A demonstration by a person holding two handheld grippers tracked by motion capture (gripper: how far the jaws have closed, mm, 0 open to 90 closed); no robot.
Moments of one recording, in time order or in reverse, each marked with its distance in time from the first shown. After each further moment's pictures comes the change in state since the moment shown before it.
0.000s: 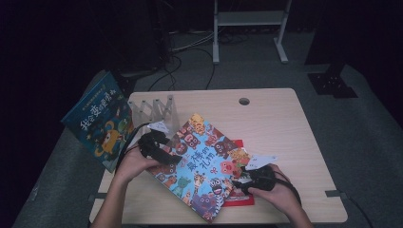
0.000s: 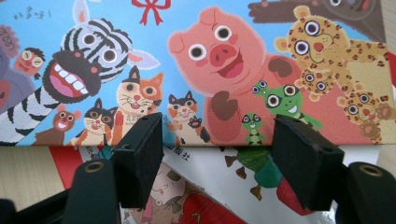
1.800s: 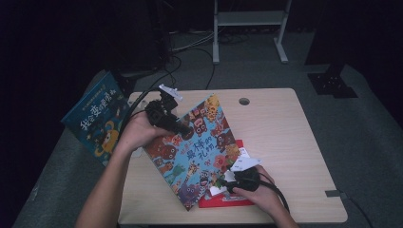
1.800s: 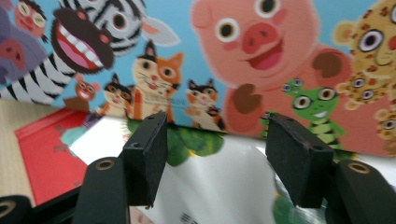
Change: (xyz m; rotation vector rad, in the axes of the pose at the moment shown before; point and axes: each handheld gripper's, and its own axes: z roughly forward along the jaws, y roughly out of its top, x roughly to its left) left arm -0.026 0.114 -0.053 0.100 -0.090 0.063; right arm 0.022 0.017 0.030 -0.075 -0.030 -0.025
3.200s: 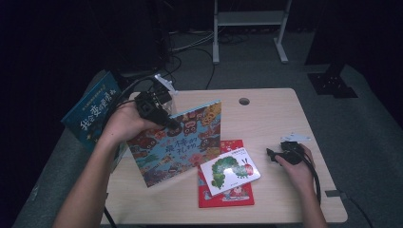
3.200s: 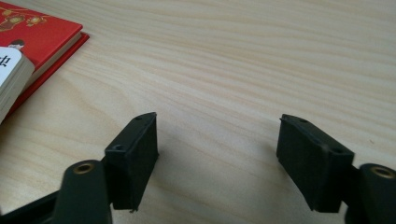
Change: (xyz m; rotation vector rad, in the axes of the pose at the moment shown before) left arm -0.019 0.009 -0.047 0.126 0.091 0.007; right arm -0.154 -0.068 -0.042 0.040 -0.414 0.384
